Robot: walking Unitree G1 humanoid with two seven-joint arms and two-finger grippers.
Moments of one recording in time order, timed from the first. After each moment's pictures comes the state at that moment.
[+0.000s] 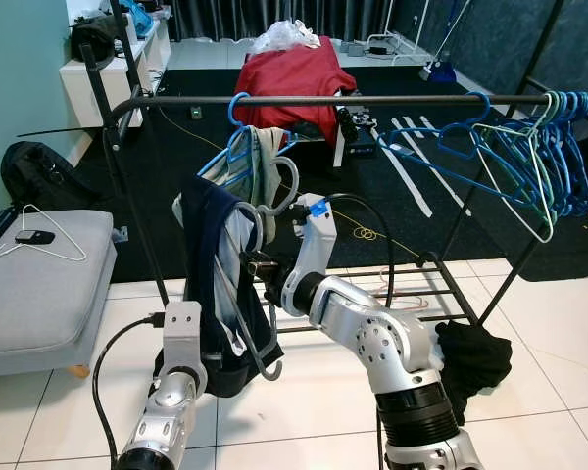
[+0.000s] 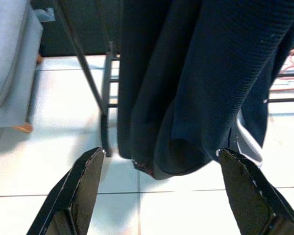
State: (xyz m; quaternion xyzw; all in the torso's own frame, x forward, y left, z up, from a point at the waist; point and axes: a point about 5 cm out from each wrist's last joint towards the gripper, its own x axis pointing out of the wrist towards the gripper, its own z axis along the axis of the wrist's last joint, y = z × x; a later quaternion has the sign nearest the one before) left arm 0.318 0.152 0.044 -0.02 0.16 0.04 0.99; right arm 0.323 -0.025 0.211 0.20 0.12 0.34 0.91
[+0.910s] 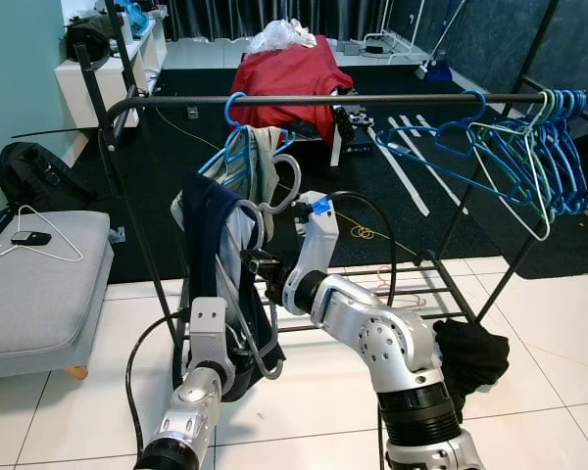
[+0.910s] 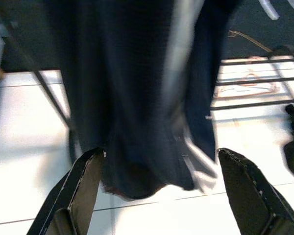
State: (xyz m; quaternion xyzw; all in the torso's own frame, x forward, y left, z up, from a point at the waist) left arm 0.326 0.126 0.047 -0.02 0.14 -0.01 0.99; right arm 0.320 -0.025 0.215 0.20 0.12 0.35 0.91
